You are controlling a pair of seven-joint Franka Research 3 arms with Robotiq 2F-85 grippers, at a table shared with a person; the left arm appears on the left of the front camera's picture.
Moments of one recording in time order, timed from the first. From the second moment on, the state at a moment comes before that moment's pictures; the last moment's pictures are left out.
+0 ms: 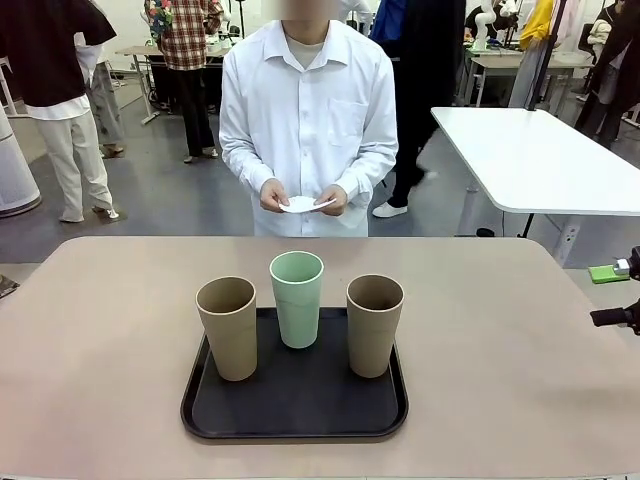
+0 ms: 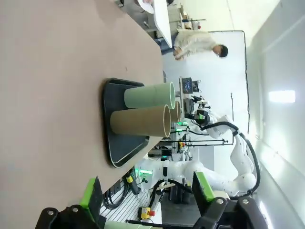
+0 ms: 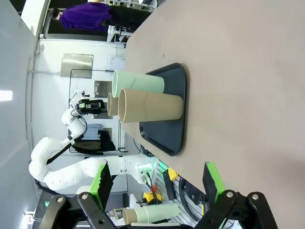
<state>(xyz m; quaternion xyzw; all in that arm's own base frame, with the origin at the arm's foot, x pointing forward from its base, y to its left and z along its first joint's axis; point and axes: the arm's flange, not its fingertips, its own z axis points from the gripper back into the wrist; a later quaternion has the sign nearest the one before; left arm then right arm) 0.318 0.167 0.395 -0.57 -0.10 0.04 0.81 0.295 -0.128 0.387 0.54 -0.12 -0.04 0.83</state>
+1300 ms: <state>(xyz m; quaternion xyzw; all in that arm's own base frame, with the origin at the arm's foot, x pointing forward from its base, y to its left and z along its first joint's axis) 0.319 0.167 0.395 -0.57 -0.10 0.05 0.82 0.294 -0.128 0.387 0.53 -0.12 -0.04 0.84</state>
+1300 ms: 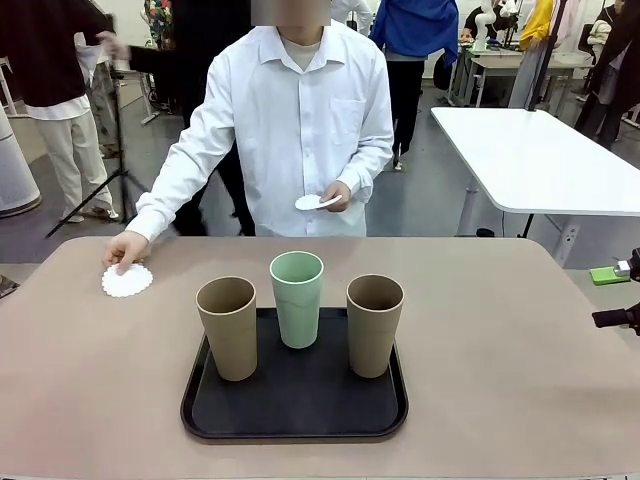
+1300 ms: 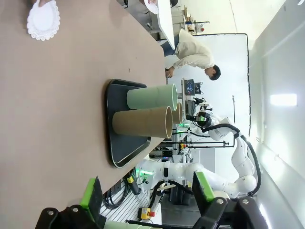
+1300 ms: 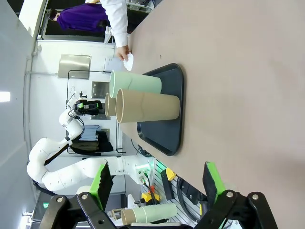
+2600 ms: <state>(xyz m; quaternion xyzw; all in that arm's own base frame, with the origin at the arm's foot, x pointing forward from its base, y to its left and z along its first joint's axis) 0.319 0.167 0.395 -0.57 -0.10 0.05 0.82 0.294 -0.128 0.387 0.53 -0.12 -0.04 0.84</state>
